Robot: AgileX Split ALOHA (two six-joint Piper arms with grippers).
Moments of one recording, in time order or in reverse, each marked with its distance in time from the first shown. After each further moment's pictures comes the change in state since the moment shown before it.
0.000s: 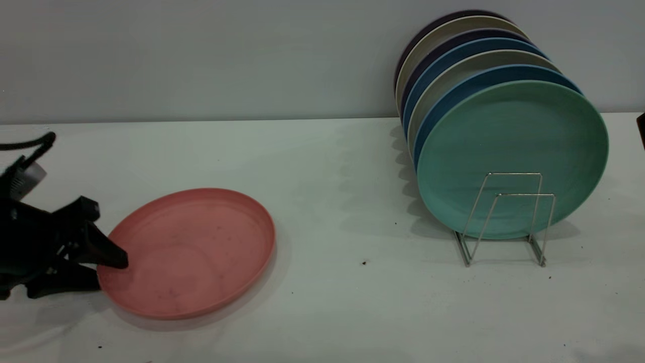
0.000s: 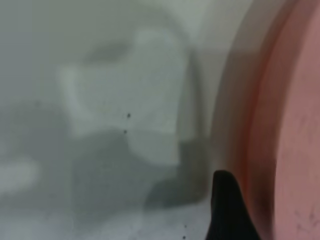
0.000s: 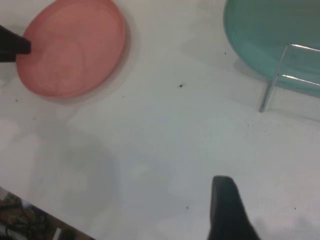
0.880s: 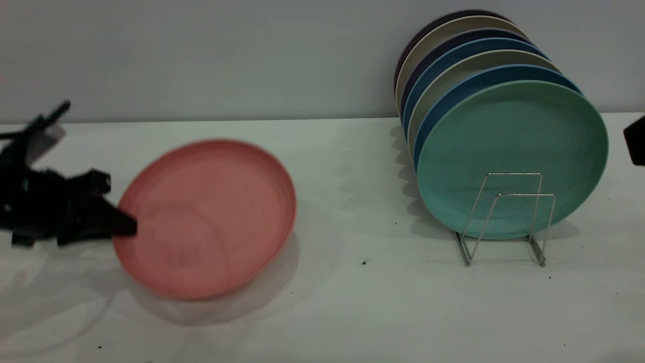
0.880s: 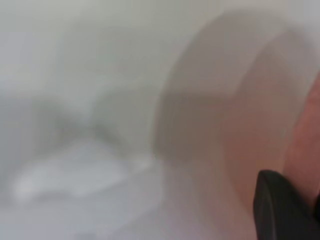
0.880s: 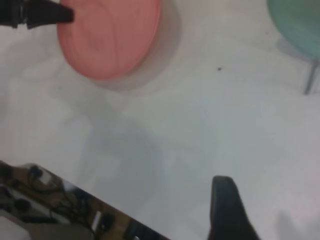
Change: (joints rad) left arm -0.021 -0.051 -0.056 -0.008 0.106 0.228; right arm 0.000 0.000 0.000 0.067 0.099 0.001
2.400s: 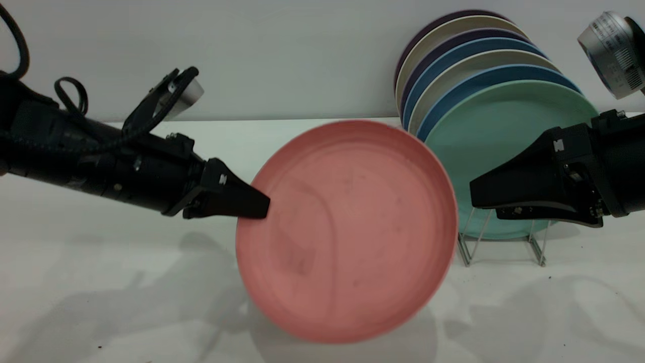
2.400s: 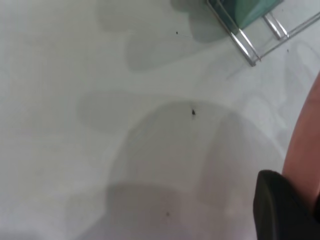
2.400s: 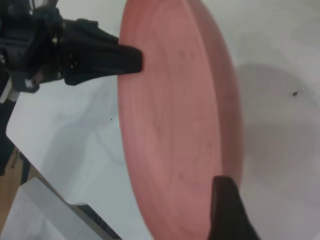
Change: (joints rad) left arm -0.359 -0.062 -0.030 0.013 0.130 0.136; right arm 0.000 0.782 -0.048 0.826 0.151 -0.932
